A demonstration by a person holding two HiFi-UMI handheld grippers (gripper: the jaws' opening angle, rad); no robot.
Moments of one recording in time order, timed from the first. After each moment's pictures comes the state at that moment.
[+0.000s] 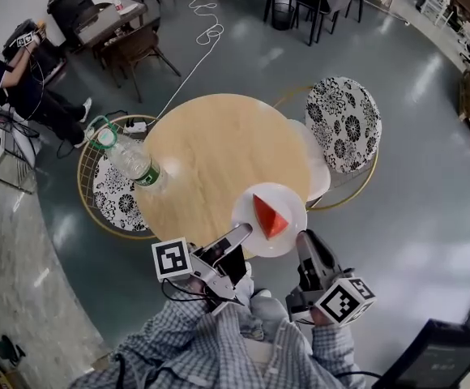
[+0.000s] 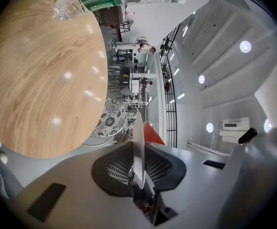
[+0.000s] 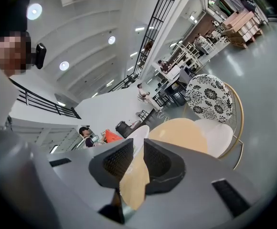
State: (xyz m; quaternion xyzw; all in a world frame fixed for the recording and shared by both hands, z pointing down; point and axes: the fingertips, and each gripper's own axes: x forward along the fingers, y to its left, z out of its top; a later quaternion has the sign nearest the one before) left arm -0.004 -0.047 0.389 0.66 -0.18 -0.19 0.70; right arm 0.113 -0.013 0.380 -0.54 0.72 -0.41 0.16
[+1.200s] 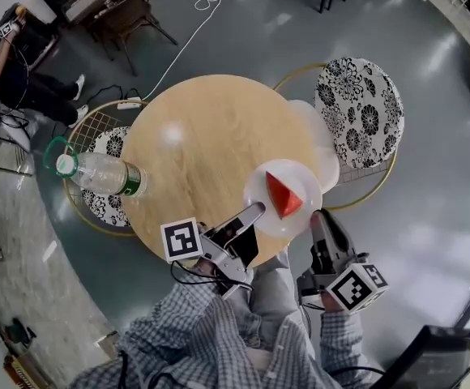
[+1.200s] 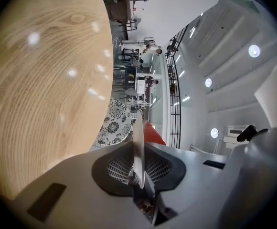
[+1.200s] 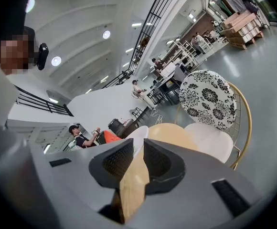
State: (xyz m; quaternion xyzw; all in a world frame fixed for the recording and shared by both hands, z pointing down) left arm 0.047 -0.144 0.438 0.64 -0.19 -0.18 0.72; right arm 0.164 -0.113 0.424 -0.55 0.71 -0.42 0.13
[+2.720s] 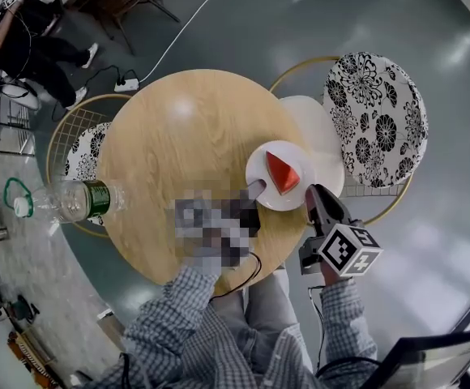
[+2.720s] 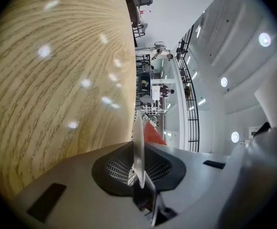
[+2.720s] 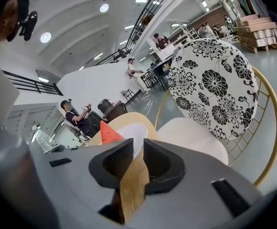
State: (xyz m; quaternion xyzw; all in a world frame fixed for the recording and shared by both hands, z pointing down) left arm 0.100 -0.256 0.567 0.62 -0.28 -0.15 0.72; right arm 0.217 -0.237 0.568 -0.54 0.71 -0.46 -0.01
